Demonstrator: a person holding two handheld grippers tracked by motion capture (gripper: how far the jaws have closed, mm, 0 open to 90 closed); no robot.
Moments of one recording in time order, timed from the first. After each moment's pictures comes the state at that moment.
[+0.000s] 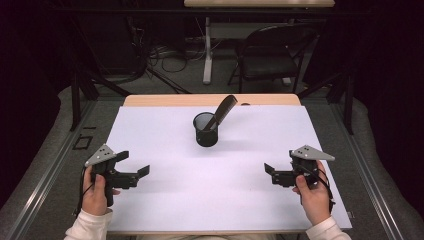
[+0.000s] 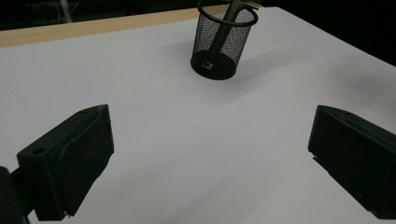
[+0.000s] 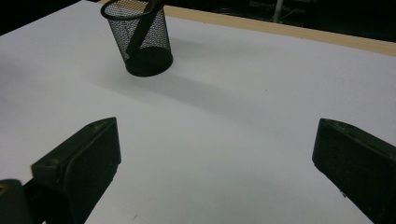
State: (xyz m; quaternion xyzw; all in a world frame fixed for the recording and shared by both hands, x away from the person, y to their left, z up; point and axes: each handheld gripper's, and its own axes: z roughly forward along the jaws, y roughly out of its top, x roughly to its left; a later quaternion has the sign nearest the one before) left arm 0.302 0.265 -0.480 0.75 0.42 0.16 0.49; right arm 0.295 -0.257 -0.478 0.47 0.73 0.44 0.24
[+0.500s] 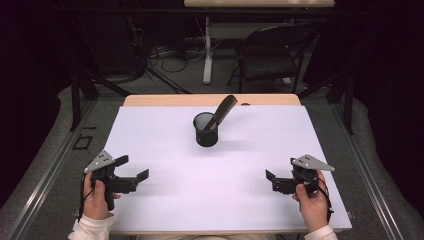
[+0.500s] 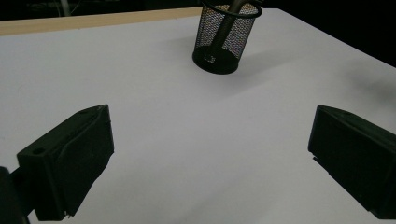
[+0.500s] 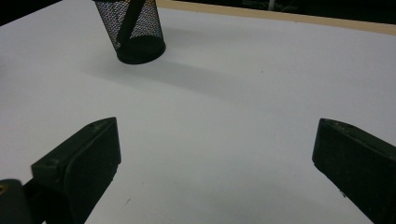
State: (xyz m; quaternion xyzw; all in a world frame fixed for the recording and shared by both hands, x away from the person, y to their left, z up) left arm 0.298 0.271 -0.497 0.74 0.42 0.15 0.50; right arm 0.285 -0.263 -0.503 0.48 0.72 0.45 0.25
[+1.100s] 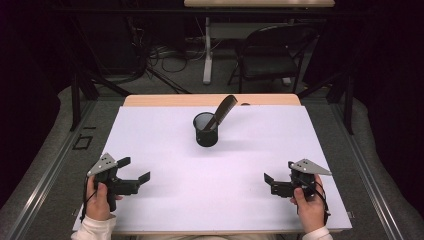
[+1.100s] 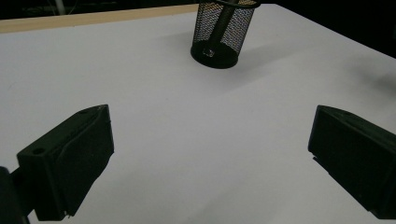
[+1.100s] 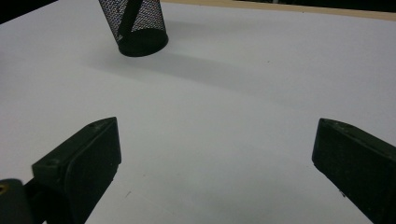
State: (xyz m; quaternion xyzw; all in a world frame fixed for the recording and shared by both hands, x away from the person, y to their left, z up) left arm 0.299 0.271 -0.511 0.75 0.41 0.16 0.50; right arm 0.283 -0.262 -0.520 0.48 0.71 0.46 0.24
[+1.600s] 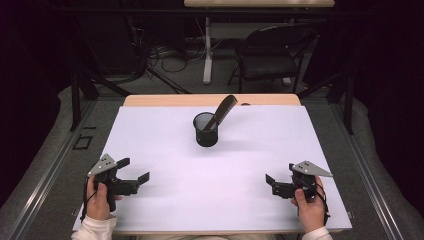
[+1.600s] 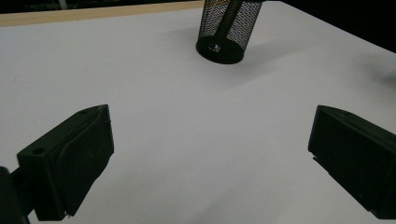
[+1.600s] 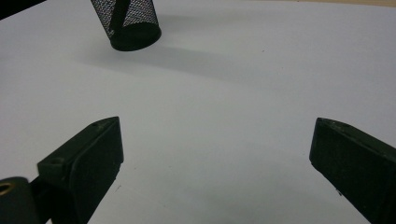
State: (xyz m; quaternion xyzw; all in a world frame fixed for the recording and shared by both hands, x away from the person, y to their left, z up) left arm 0.301 0.275 -0.517 0.74 0.41 0.16 0.50; right arm 0.284 -0.268 -0.531 0.49 0.70 0.45 0.24
